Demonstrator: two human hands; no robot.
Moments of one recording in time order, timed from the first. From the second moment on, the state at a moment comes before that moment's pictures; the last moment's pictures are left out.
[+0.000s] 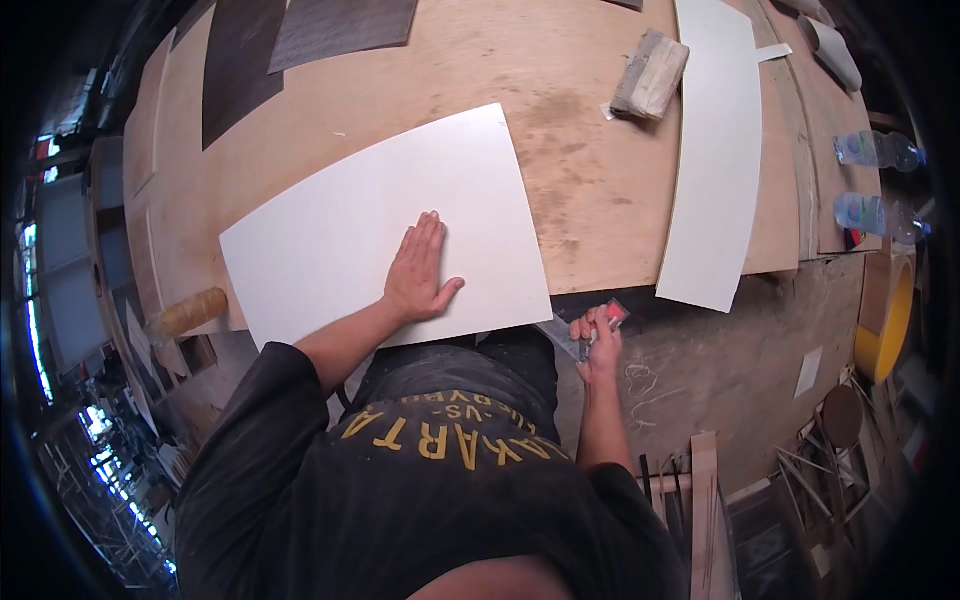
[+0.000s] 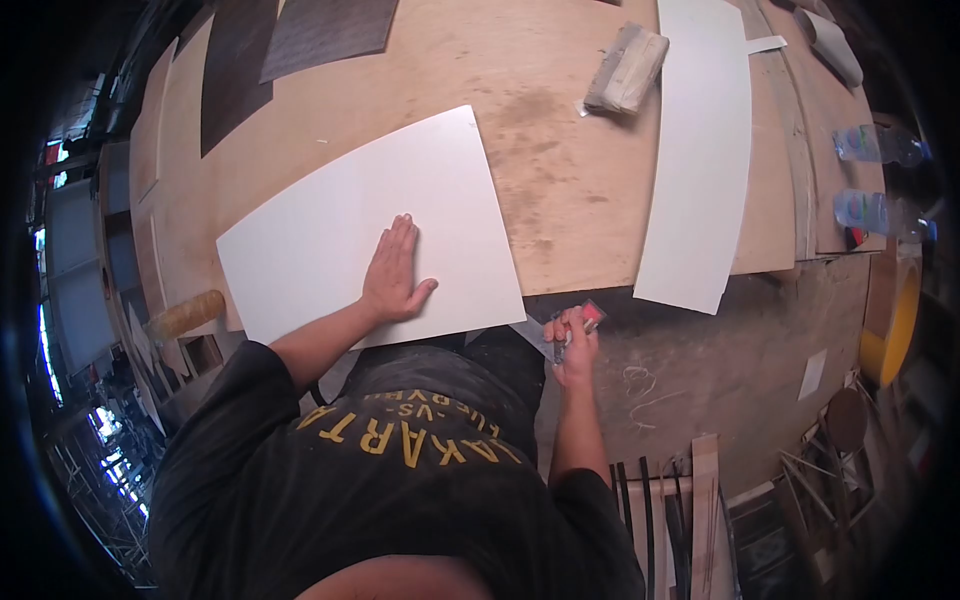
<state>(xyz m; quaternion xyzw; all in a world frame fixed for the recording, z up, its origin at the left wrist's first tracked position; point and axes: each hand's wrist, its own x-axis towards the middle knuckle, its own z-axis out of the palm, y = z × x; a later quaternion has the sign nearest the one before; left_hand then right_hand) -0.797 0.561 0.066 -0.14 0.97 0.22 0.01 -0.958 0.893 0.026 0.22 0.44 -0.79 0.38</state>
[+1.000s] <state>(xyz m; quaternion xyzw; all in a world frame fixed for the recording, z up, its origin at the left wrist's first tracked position) -0.799 0.565 0.060 -0.16 0.97 0.19 -0.01 -0.917 0.893 0.036 0.23 0.43 -0.84 0.22</state>
